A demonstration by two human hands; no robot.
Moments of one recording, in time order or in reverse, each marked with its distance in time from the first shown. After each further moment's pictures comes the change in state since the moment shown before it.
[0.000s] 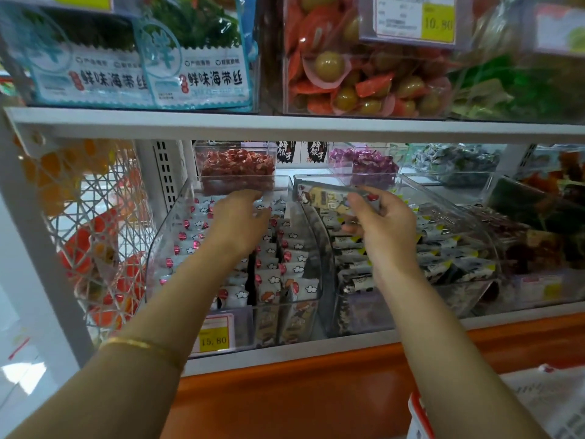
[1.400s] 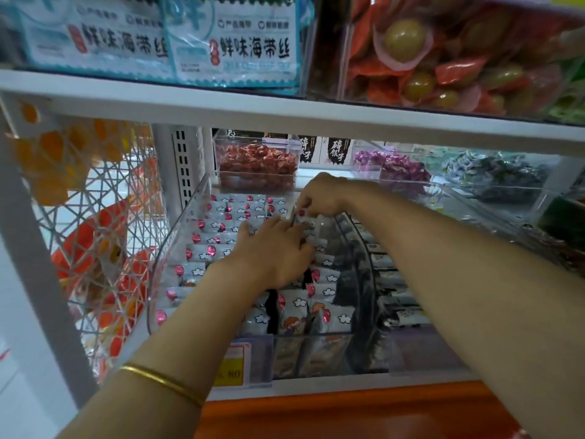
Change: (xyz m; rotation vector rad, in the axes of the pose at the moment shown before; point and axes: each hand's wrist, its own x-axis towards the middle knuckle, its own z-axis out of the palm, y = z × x) left_hand 0.020 -0.030 0.034 0.454 -0.376 0.113; right_hand 0.121 0.022 0.116 -1.440 -1.039 -0.384
